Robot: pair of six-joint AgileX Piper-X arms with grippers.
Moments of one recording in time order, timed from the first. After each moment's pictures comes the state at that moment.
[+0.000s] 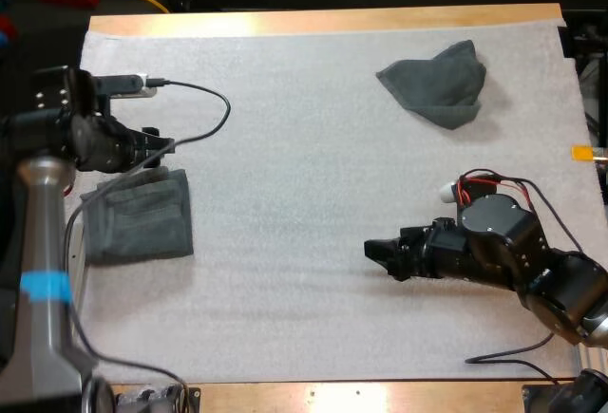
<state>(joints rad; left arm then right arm) 0.18 1.37 -1.33 1.17 0.14 -1.67 0.73 0.95 -0.79 0.61 -0.27 -1.30</state>
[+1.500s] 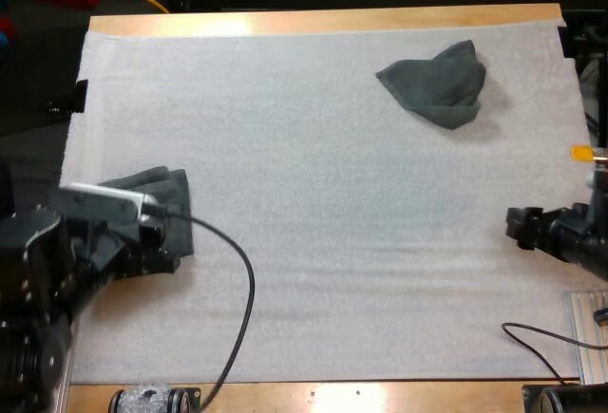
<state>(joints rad) 0.06 0.69 -1.17 1.28 0.17 -1.65 0.07 0.76 -0.79 1.01 -0.17 -1.65</state>
